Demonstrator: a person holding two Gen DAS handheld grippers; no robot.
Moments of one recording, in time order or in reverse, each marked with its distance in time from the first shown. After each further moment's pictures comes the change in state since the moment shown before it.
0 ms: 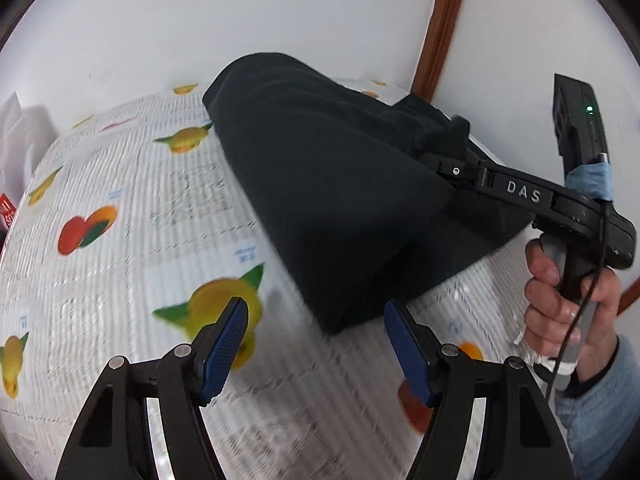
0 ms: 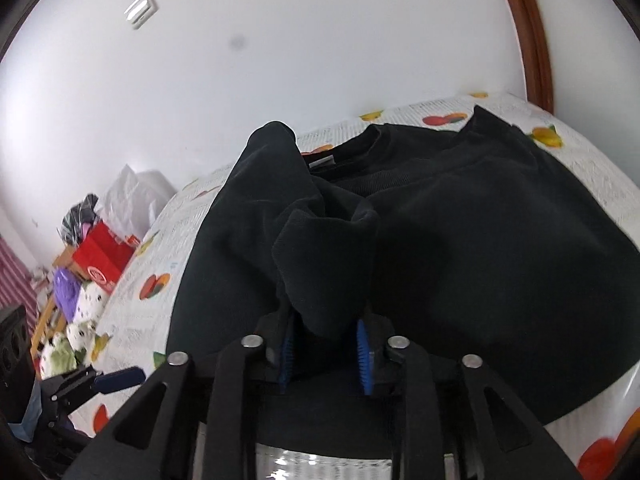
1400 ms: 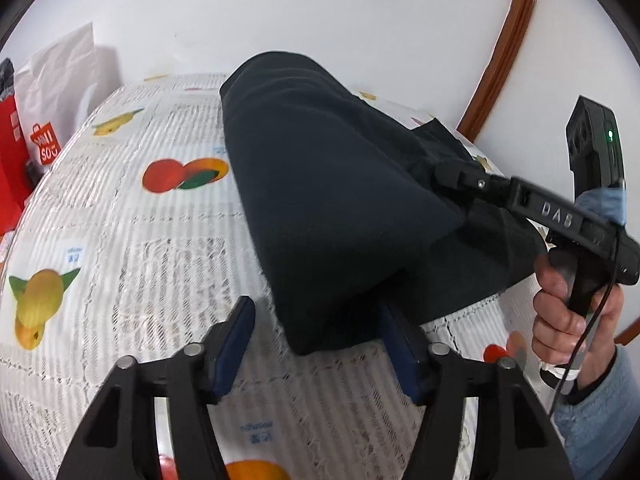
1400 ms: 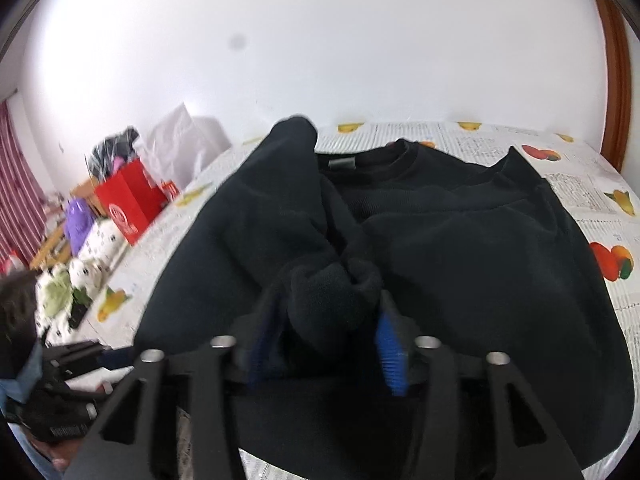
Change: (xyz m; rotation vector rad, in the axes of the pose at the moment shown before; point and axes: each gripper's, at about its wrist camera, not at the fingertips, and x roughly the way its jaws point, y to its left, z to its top) left arm -0.059 0.080 -0.057 -0.186 -0.066 0.012; right arm 0.033 0.092 -0.002 -0.210 0.046 0.088
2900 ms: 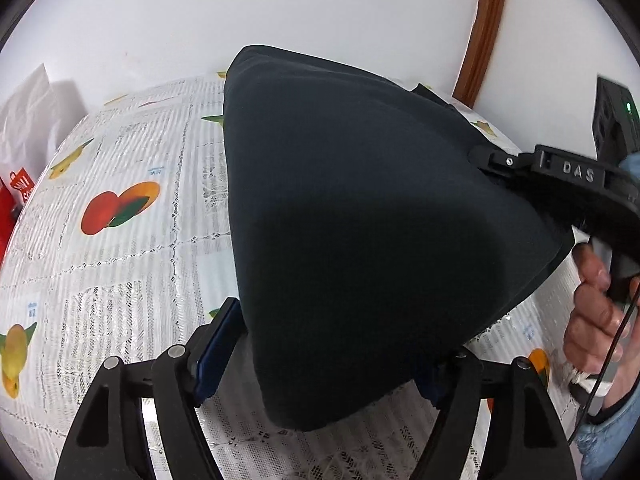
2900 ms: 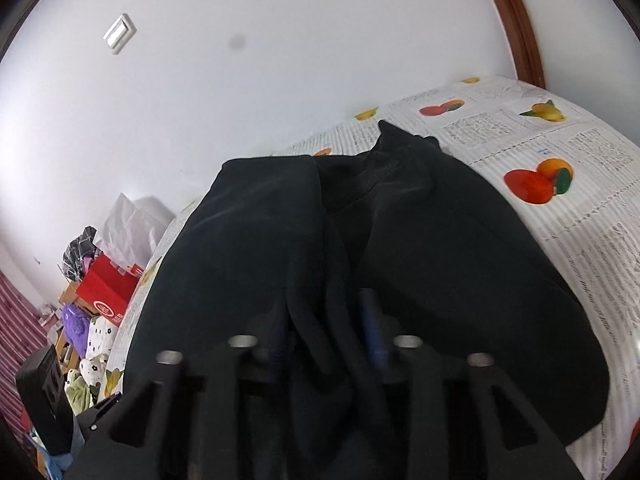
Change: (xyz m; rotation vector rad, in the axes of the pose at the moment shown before) left arm 0.066 -0.066 0.031 0.122 0.066 0.066; right arm -0.013 -0.081 -0.012 0.342 -0.074 -0.065
